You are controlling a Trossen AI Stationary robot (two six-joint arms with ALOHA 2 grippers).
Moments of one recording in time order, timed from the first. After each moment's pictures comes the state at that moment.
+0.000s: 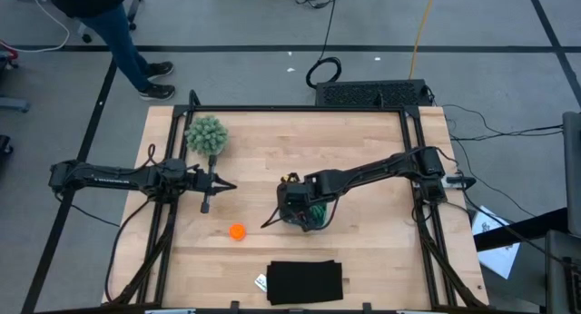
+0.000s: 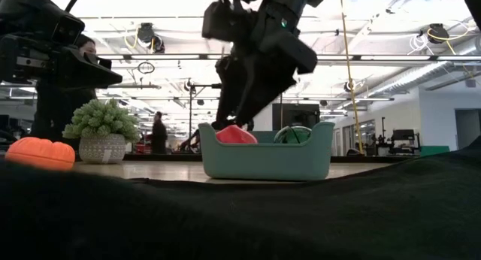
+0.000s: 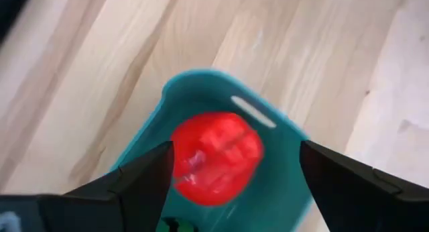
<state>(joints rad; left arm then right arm) 0.04 0.40 0.02 0.19 0.13 0.25 0.14 2.00 1.54 -0.64 0.03 -0.32</state>
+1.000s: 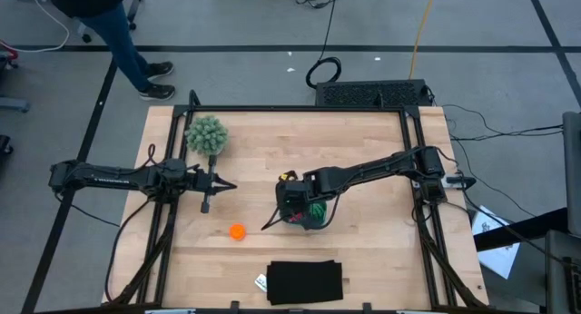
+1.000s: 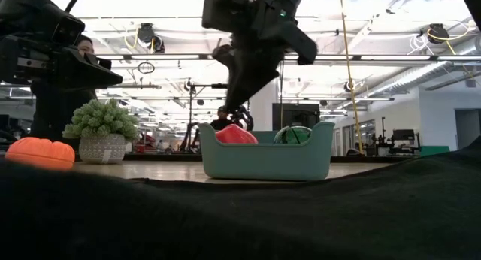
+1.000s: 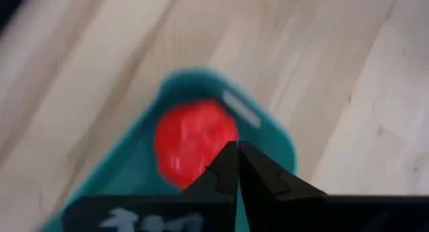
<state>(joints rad) 0.04 0.40 0.02 0.19 0.12 0.26 0.13 2.00 1.59 -0.74 0.05 -0.40</state>
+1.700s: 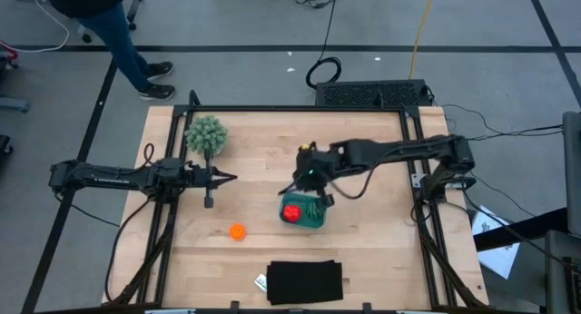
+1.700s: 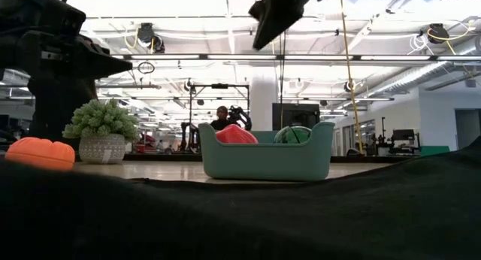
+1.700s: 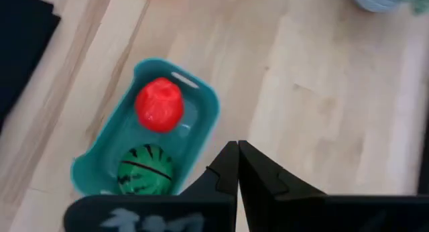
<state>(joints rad) 0.04 0.40 0.02 0.31 0.00 0.31 0.05 1.72 1.60 -0.90 0.05 -0.31</state>
